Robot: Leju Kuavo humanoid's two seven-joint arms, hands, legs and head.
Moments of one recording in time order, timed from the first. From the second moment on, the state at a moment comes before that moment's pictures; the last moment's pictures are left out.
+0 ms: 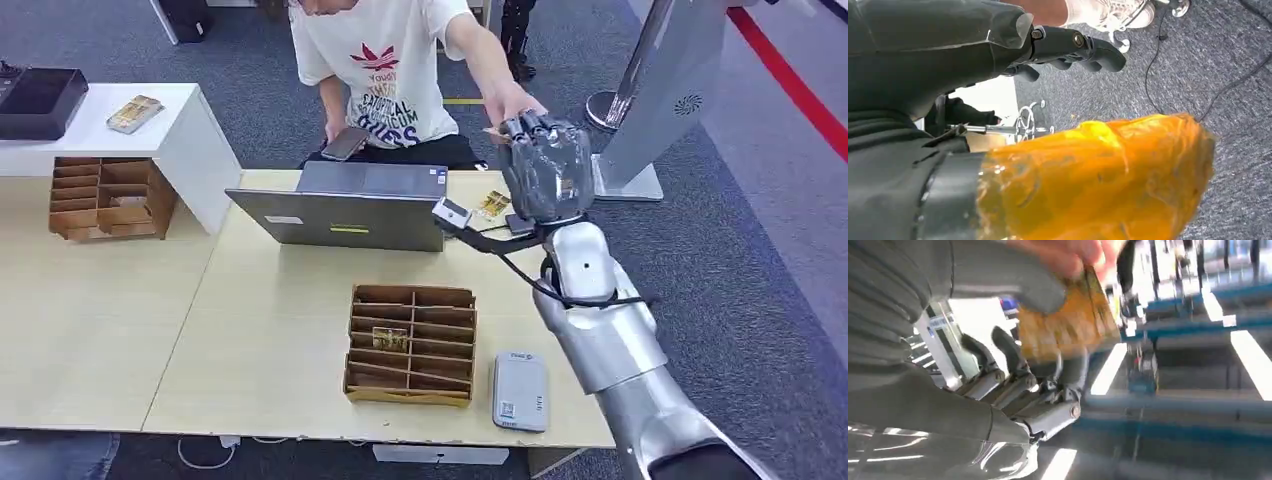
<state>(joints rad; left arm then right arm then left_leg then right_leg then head) -0.12 -0.10 -1.54 -0.02 0.78 0.26 0.40 -0.71 0.05 0.40 -1.07 1.50 -0.47 0.09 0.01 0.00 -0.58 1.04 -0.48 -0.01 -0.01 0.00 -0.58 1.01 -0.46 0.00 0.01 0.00</state>
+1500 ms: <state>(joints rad) -0.11 -0.10 -1.48 0.00 1.01 0.26 0.21 -0.03 -0.01 0.54 -1.76 0.01 -0.22 -0.36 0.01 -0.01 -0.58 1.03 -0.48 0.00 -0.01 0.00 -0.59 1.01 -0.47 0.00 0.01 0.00</state>
